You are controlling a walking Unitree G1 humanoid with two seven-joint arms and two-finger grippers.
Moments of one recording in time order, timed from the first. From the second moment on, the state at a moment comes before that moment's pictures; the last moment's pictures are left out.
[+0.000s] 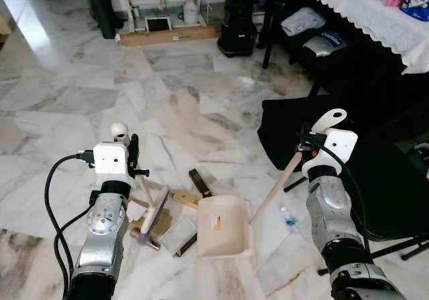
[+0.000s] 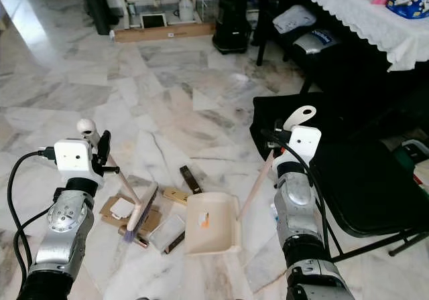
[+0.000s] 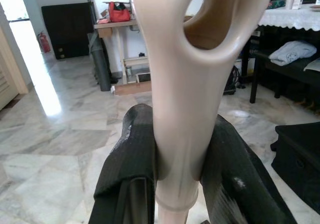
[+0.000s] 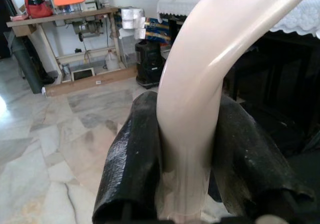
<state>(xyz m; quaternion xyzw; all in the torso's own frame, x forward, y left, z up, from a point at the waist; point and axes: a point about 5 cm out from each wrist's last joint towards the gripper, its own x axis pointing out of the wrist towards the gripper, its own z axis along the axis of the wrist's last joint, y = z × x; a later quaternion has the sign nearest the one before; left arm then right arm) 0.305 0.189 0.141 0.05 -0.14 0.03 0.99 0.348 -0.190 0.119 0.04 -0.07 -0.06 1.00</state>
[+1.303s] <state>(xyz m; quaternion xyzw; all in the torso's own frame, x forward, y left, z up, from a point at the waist) 0.299 0.190 0.139 0.05 -0.14 0.03 0.99 0.327 -0.205 0.070 0.00 0.03 -0.11 0.99</state>
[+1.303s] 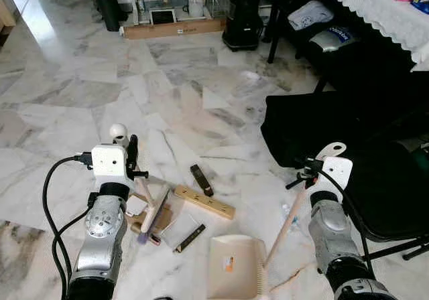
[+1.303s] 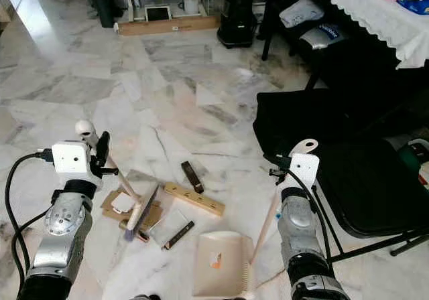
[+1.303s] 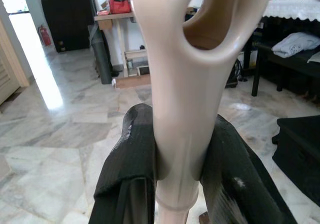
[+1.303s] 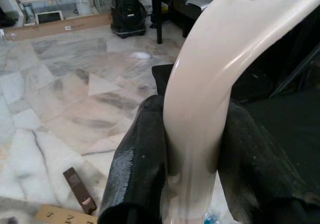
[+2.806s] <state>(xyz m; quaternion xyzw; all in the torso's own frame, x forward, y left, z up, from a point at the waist) 0.298 0.196 0.160 0.08 -0.15 0.00 0.99 0.334 -0.188 0.073 -0.02 -0.01 -0.12 0.99</state>
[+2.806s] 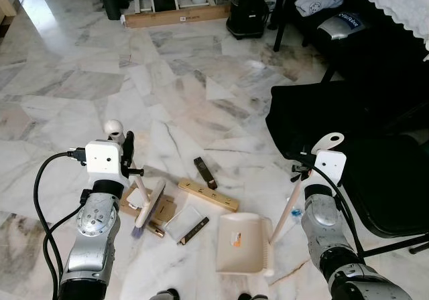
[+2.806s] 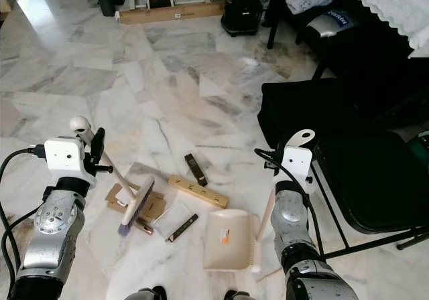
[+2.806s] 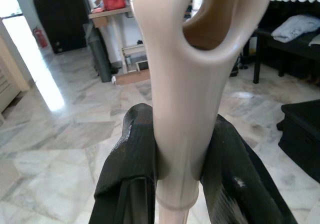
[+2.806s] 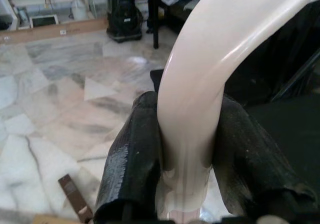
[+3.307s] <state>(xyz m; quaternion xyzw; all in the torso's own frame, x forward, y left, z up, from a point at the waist) 0.303 0.202 0.166 0.05 -0.12 -0.03 0.99 0.332 -0.180 0.070 -0.02 -0.01 -0.12 0.99</state>
